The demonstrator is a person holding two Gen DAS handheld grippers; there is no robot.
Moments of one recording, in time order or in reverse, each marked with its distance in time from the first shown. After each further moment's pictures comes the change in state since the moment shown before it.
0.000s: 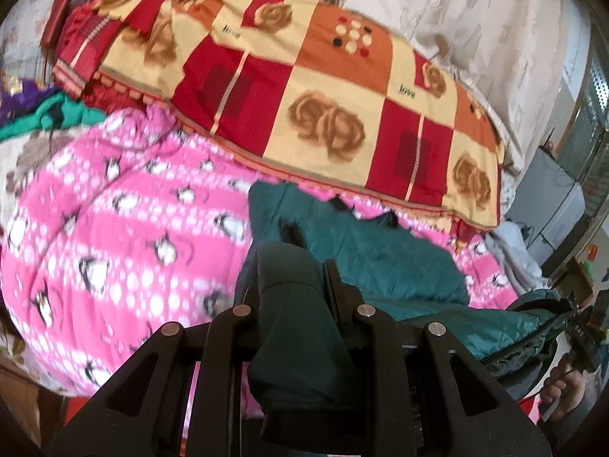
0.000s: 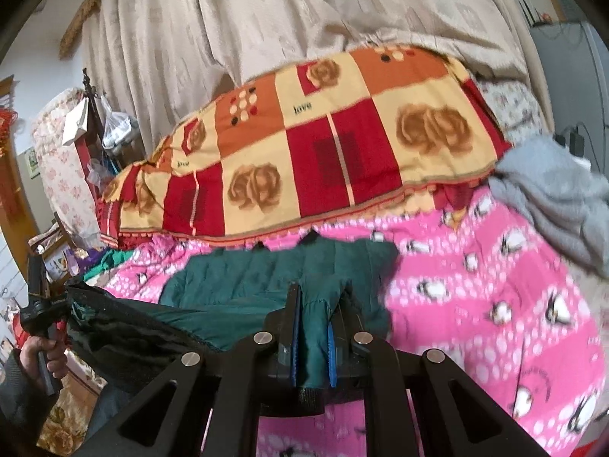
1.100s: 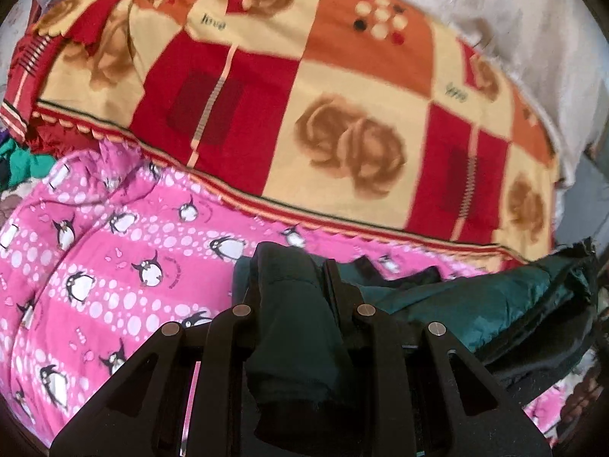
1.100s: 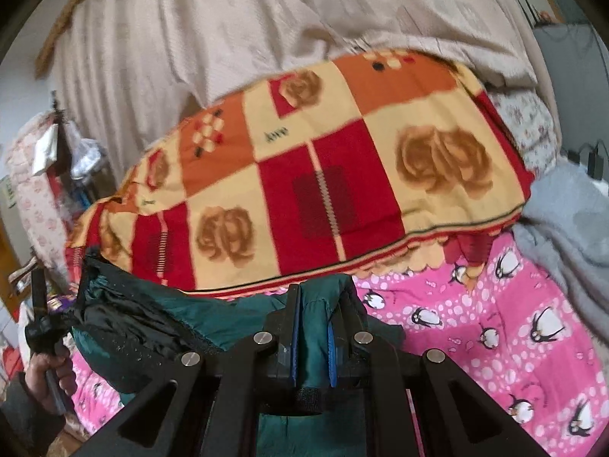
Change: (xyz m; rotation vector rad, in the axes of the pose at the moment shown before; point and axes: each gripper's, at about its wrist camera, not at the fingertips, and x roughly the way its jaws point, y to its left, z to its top) left arm 0.176 -0.010 0.105 0.001 0.054 0.139; right arm 0.146 -0.031 0.091 0.093 0.014 -0.081
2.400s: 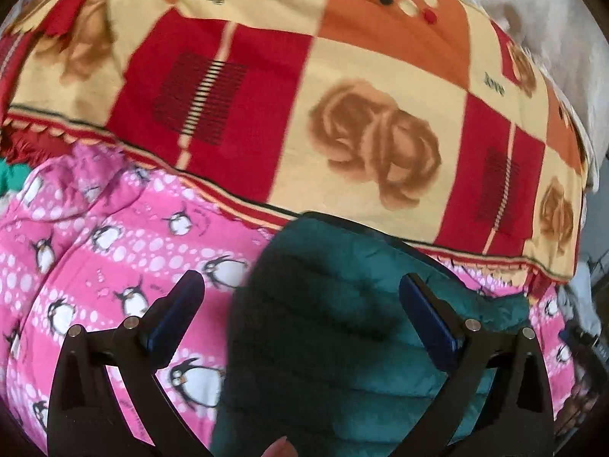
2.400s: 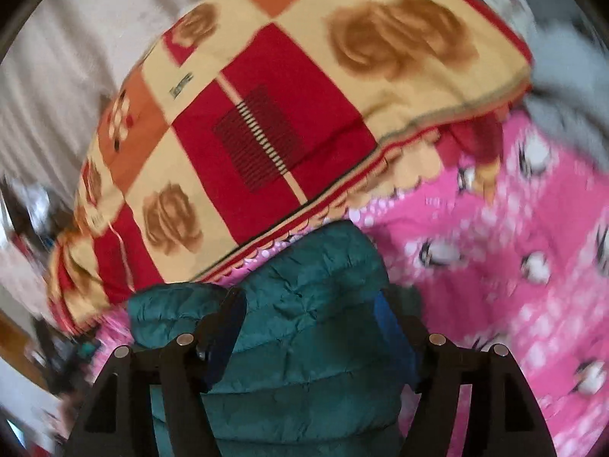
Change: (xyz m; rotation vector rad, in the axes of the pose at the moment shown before) left arm 0.064 -0.007 0.036 0.021 0.056 0.032; right arm 0.101 -0.033 0.003 0.196 0.211 -0.029
